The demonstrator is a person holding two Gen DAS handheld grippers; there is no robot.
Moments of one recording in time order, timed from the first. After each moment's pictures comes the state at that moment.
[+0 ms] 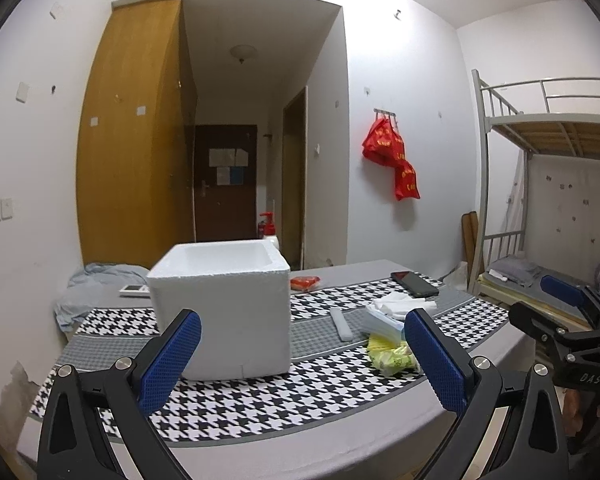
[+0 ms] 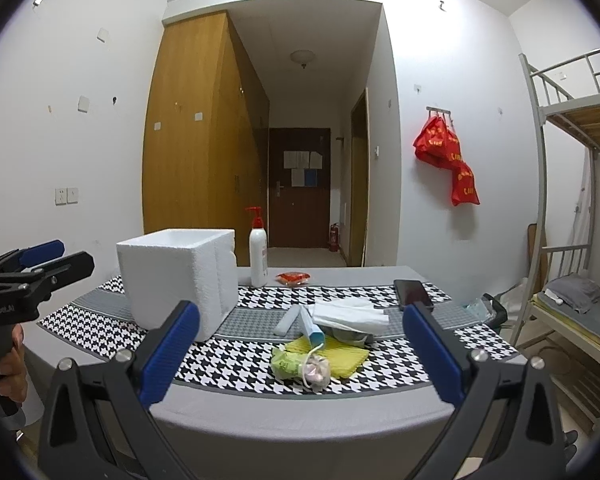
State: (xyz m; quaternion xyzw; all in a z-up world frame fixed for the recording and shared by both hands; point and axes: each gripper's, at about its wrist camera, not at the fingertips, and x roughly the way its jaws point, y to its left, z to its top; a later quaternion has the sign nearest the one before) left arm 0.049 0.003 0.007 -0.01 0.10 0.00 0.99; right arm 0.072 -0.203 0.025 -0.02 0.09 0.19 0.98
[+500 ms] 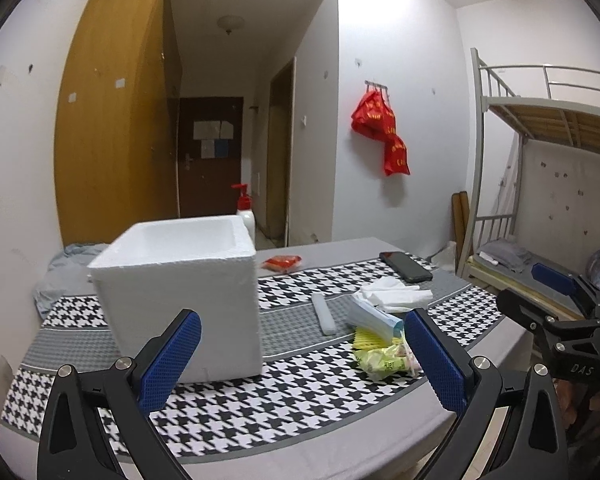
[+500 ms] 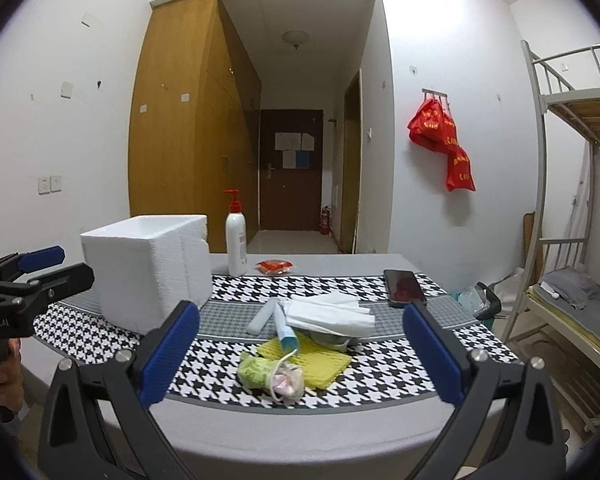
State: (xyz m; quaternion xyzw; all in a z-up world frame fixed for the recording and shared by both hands) left arm 0.109 -0.007 0.001 -0.02 0.16 -0.03 0.99; right arm 0.125 -0.212 0.024 -0.02 0.13 0.17 0.98
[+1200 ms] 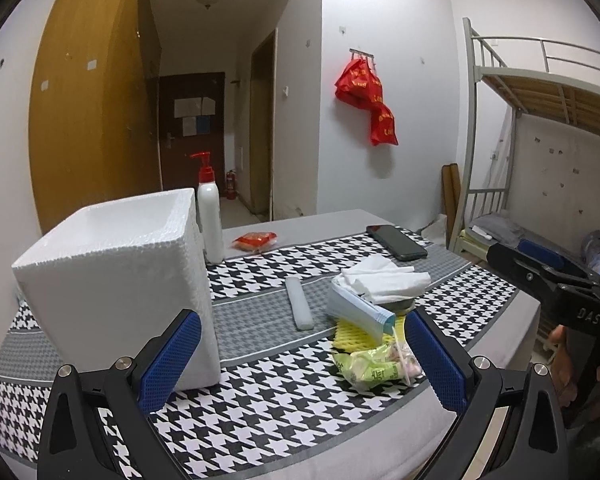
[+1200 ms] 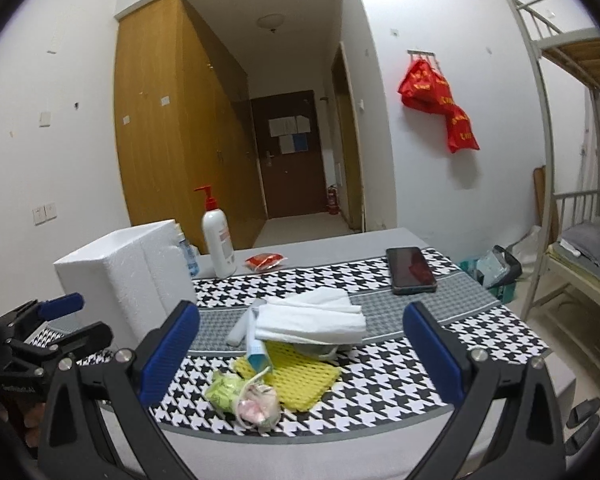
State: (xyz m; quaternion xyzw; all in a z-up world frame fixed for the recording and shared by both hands) left arm 0.168 -0.033 -0.015 0.00 0.20 -0.05 0.98; right arm 0.196 -0.243 0.010 0.04 0.17 0.18 0.97
